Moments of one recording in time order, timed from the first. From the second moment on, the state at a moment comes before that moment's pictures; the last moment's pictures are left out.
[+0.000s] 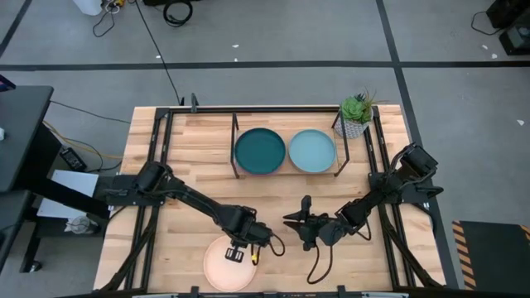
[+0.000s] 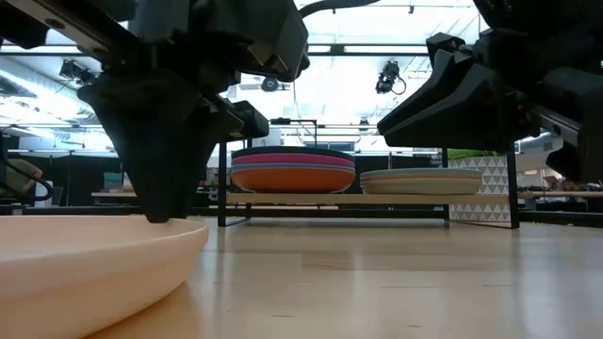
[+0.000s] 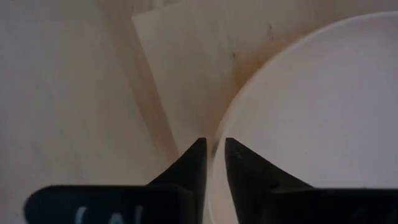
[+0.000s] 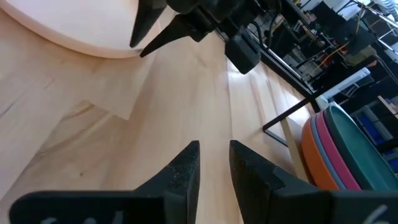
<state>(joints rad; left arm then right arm) -0.42 2.06 1.51 -0.84 0.06 -0.14 0.61 1.78 0.67 0.62 0.78 -0.32</state>
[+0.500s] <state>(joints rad) -0.44 2.07 1.51 -0.83 0.06 -0.18 0.59 1.78 0.67 0.64 0.71 -0.34</state>
